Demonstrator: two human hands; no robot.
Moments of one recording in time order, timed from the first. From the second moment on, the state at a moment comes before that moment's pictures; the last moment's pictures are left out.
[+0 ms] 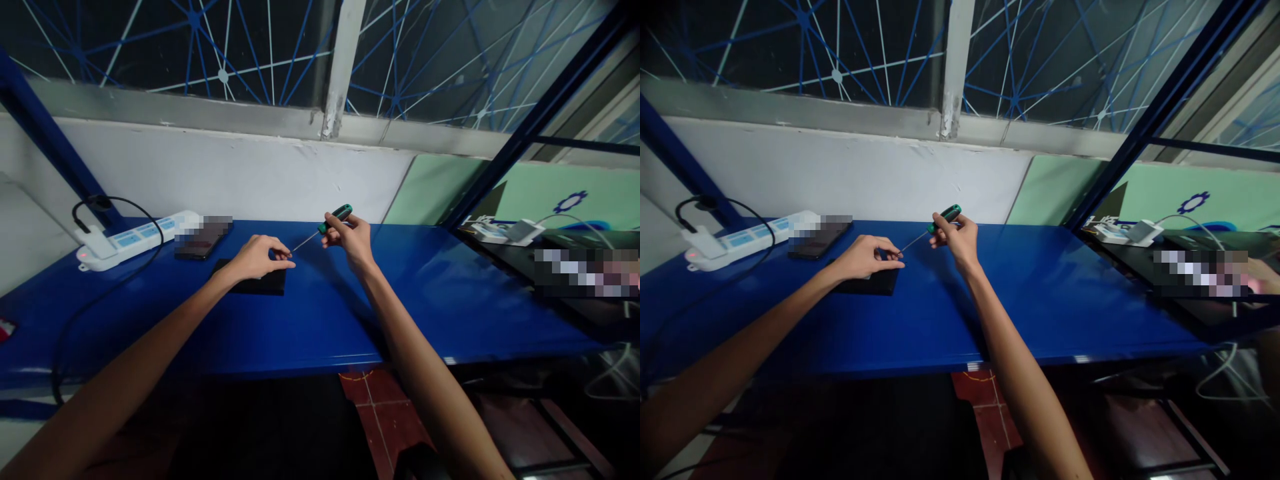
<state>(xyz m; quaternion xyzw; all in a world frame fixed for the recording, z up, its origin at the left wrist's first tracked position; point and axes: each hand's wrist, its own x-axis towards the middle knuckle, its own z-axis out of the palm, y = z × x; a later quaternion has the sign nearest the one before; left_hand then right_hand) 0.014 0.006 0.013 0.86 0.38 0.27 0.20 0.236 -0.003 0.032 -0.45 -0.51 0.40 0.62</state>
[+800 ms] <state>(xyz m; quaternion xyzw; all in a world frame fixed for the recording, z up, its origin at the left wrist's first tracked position) 0.018 0.000 0.017 0.84 0.39 0.30 0.22 0.233 -0.006 0.035 -0.43 -0.51 0.39 0.63</state>
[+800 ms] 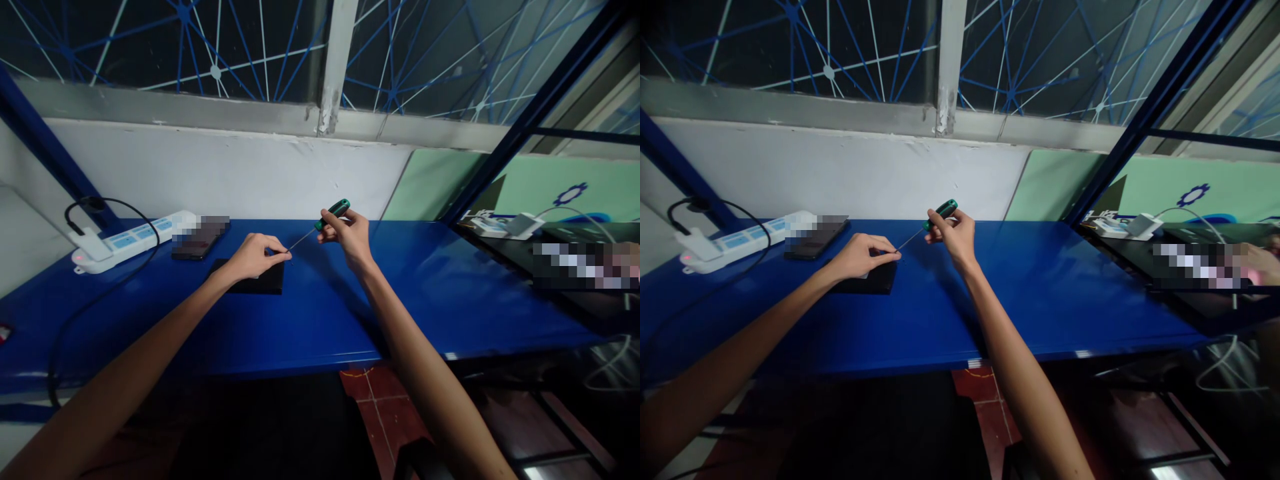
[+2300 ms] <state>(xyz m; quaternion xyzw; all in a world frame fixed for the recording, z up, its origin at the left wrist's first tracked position) -0.008 0.001 0.039 0.90 0.34 0.10 0.23 0.243 -0.009 0.044 -0.41 -0.53 0.35 0.66</state>
